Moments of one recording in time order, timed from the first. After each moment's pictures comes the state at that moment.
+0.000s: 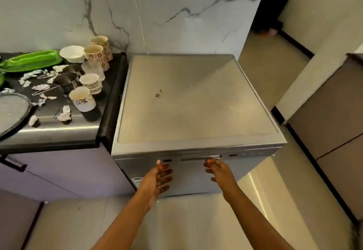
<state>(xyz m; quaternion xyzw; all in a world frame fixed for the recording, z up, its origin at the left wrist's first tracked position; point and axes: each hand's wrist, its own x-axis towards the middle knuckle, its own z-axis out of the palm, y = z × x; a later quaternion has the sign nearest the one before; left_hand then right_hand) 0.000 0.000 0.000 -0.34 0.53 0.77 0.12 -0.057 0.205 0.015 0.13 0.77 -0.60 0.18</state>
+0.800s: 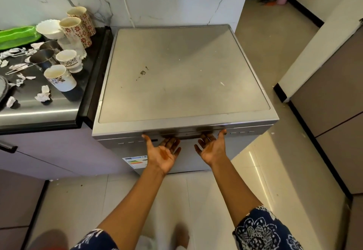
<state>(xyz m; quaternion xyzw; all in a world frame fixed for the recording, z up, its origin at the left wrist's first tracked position) -0.042 0.075 -0.019 -0.34 0.23 0.91 0.05 -0.097 0.225 -0.020 0.31 0.37 -0.85 0.21</state>
